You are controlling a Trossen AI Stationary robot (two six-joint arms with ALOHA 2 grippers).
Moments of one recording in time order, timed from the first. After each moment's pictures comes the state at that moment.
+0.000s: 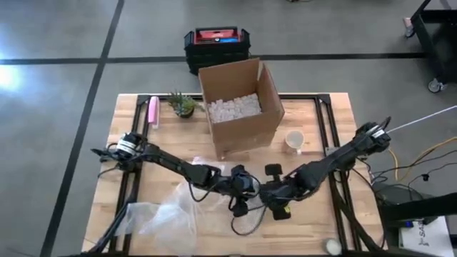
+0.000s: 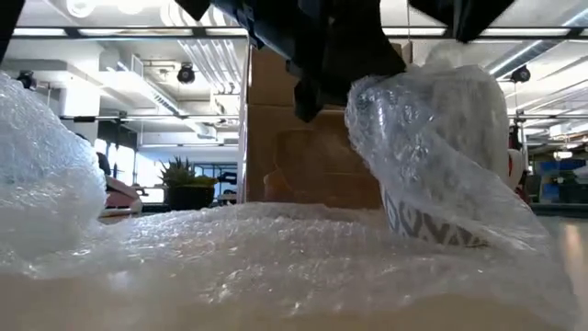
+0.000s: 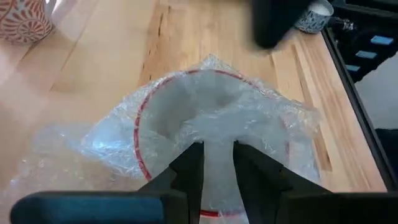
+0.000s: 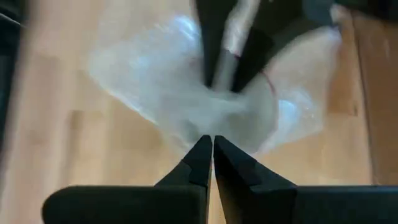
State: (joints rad) left arm -0.31 1.97 1.37 -0.02 -0.16 -0.34; right arm 0.52 1.67 1.37 -0.91 0.18 0.33
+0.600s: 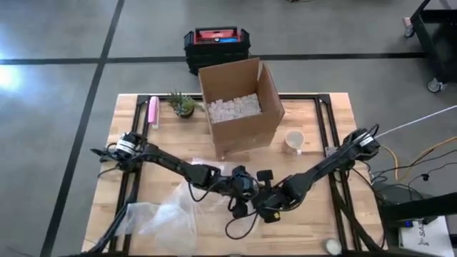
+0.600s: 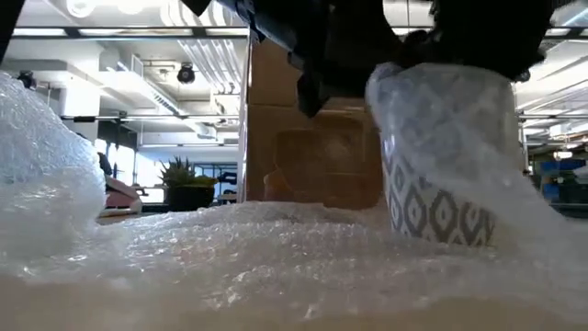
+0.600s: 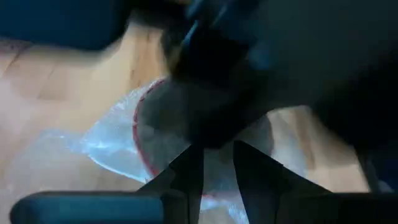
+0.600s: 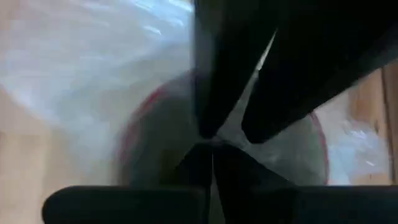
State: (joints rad) left arm -0.31 1.92 1.38 -0.05 -0.12 -0.35; right arm 0.51 1.87 1.26 -0.74 0.27 0.29
